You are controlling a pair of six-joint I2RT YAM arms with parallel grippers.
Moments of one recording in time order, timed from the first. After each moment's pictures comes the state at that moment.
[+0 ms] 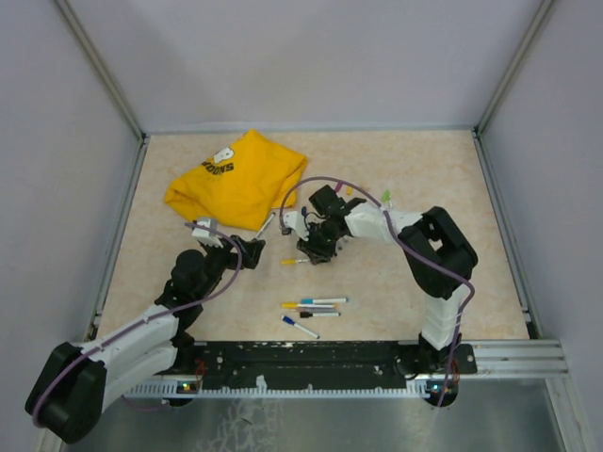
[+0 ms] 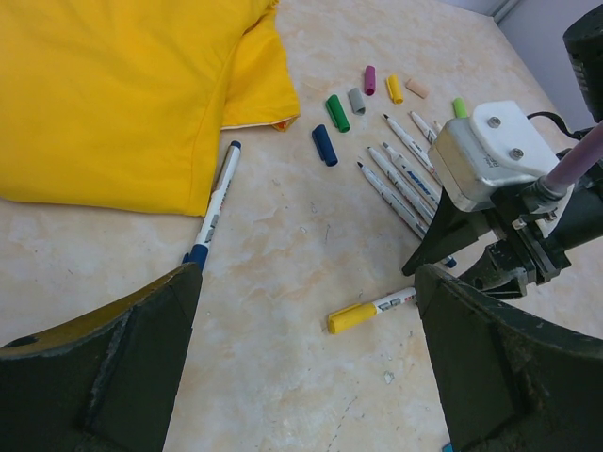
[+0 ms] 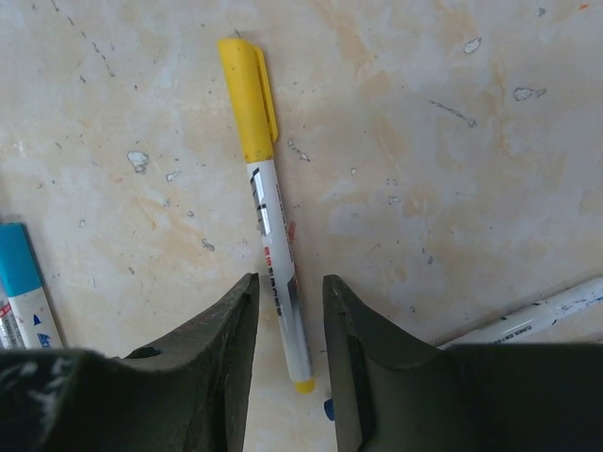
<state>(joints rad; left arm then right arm) -0.52 0.87 0.15 0.61 -0.07 -0.45 0.68 1.87 1.19 -0.48 -0.45 -0.68</state>
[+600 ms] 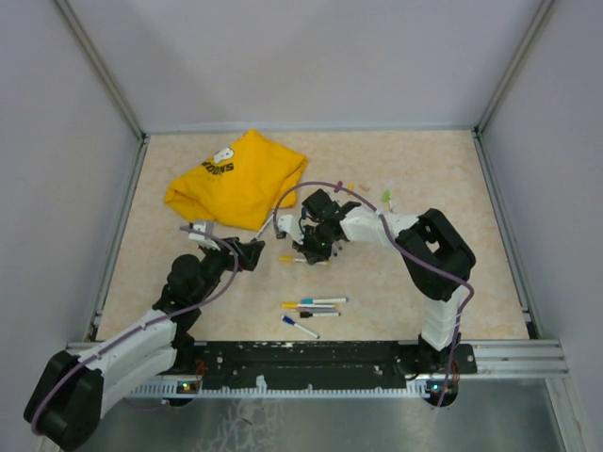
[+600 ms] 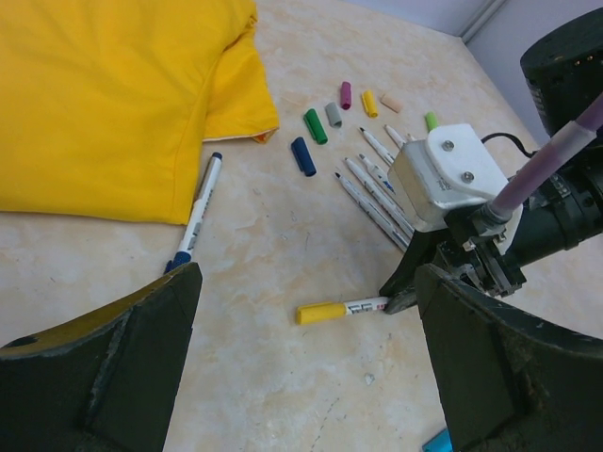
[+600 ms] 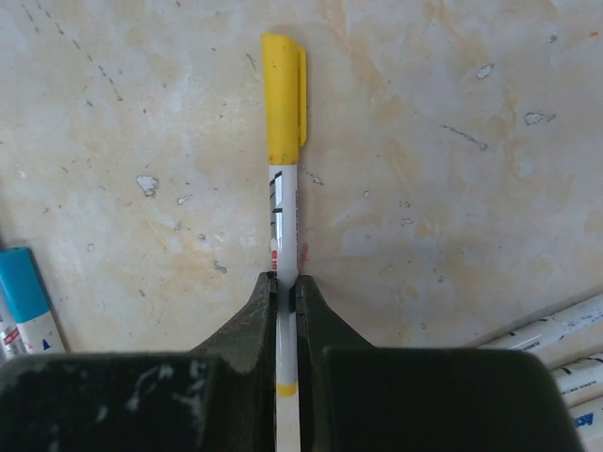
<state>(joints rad) -0.52 0.81 0.12 0.63 -0.05 -0.47 0.74 1.87 1.19 -0.47 -0.38 -0.65</state>
